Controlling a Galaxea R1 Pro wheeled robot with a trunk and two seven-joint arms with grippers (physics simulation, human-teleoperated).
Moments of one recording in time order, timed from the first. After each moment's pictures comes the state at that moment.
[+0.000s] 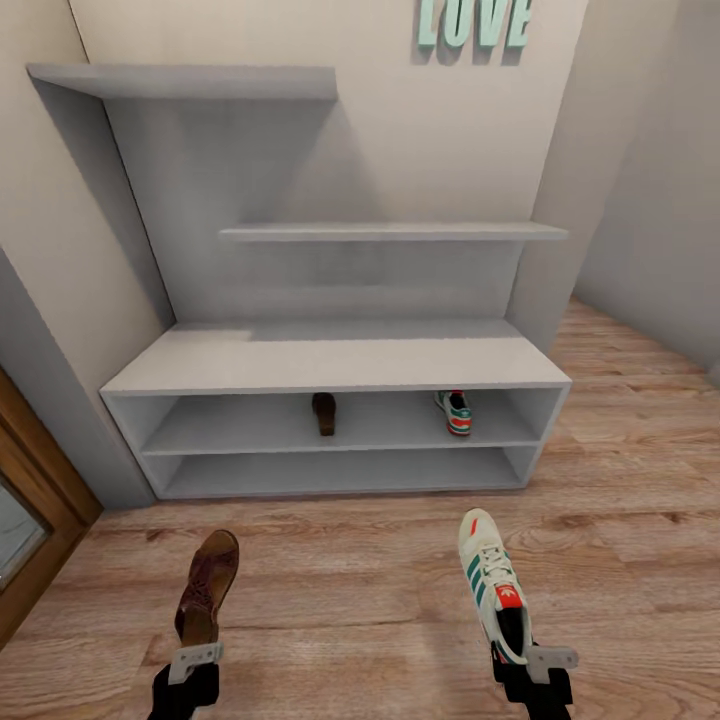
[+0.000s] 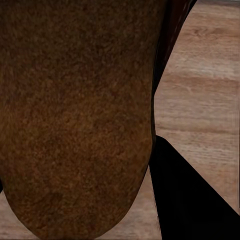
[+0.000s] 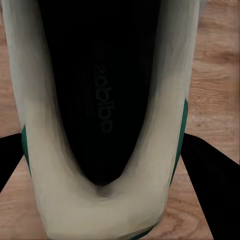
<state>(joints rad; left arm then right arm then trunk) -0.35 0.07 0.16 -0.30 0.03 -0.39 -0.13 -0.41 -0.09 0.32 -0.13 -0.23 -0.61 -0.17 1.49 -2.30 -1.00</state>
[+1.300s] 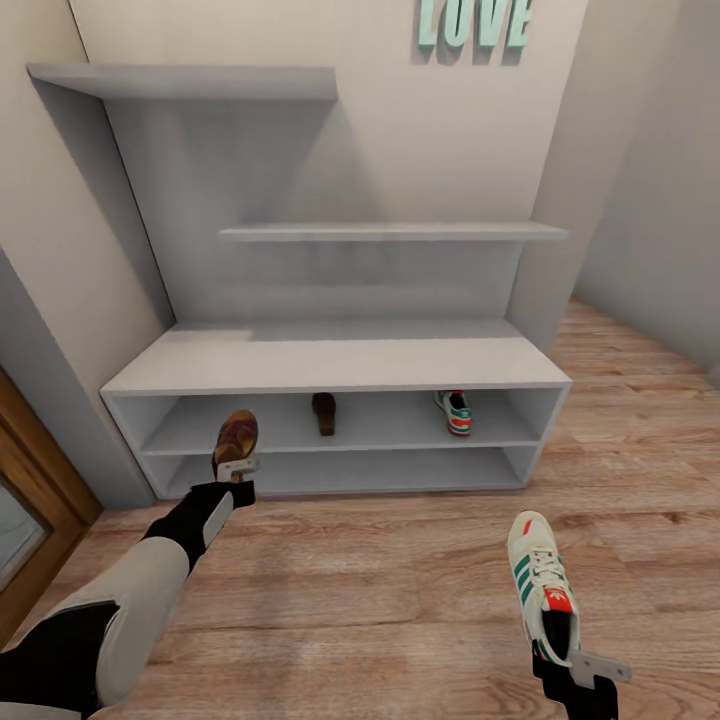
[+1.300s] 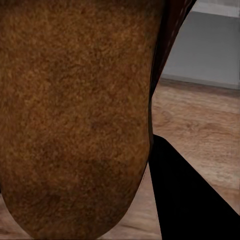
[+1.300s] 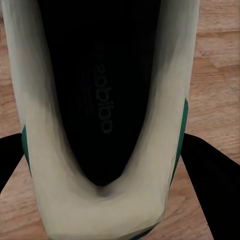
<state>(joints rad) -0.93 0.01 0.16 -0.36 0.00 0.35 0.12 -0.41 -0.16 0.29 -0.13 -0.42 -0.61 -0.17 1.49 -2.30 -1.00</state>
